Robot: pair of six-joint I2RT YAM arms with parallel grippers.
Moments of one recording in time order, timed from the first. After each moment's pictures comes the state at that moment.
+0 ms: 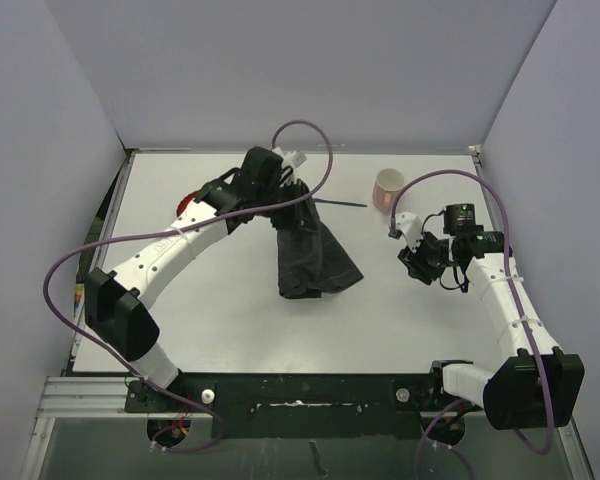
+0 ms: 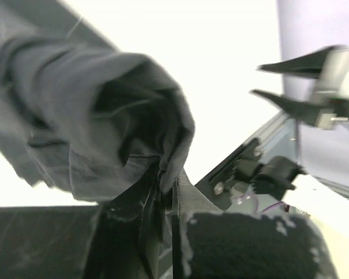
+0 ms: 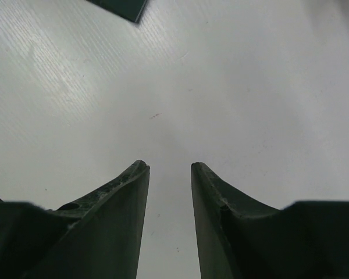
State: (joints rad) left arm -0.62 1.62 1.49 -0.68 0.36 -0.64; right arm 0.03 1.18 0.99 -0.93 -0.39 -0.90
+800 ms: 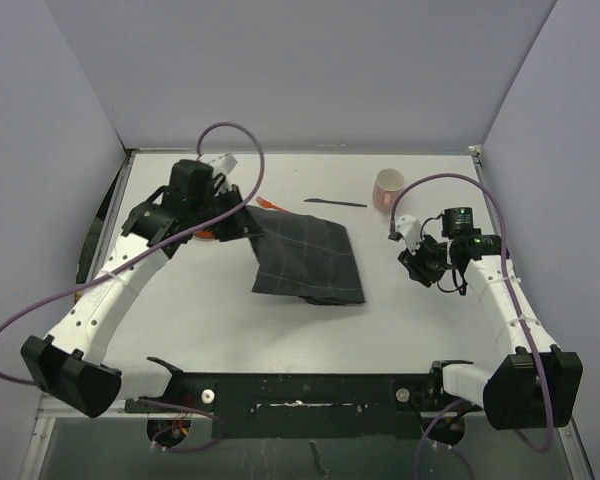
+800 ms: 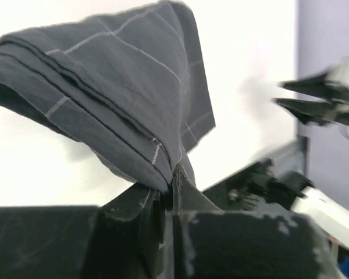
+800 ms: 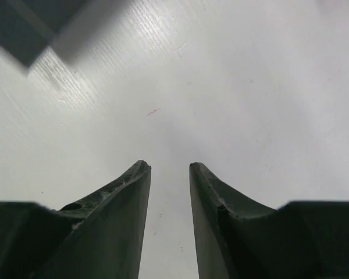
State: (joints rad) left arm -0.55 1.37 1.48 -0.79 0.32 -0.64; right arm 0.03 1.18 0.95 -0.89 -0.36 -0.88
